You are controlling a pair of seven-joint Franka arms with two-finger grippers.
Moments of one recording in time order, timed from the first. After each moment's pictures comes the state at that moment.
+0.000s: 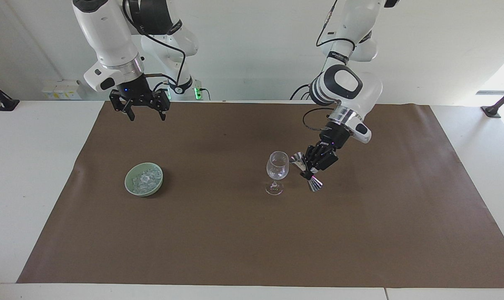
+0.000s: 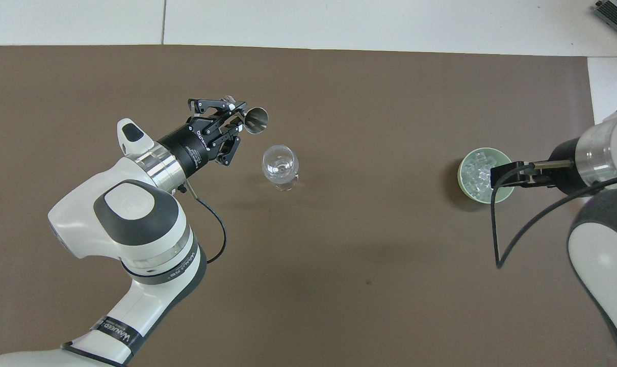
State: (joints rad) left arm -0.35 0.12 -0.12 -1.99 -1.83 2.86 -0.37; right arm -0.04 -0.08 0.11 -1.76 0.02 1.69 0.09
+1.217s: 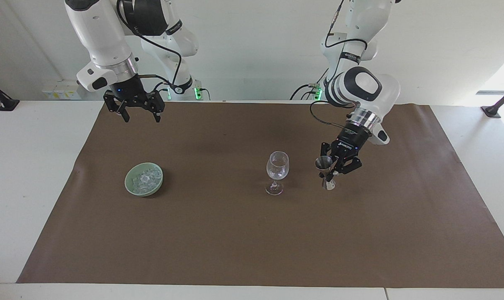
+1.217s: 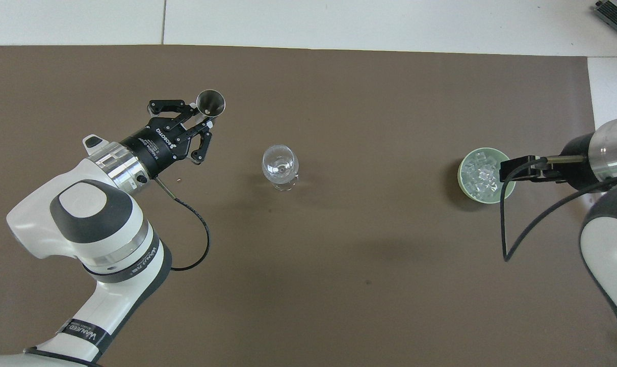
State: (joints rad) left arm -0.26 0.08 -0.11 -2.05 -1.82 2.77 -0.80; right arm -0.06 -0.08 0.11 -1.76 0.02 1.72 0.09
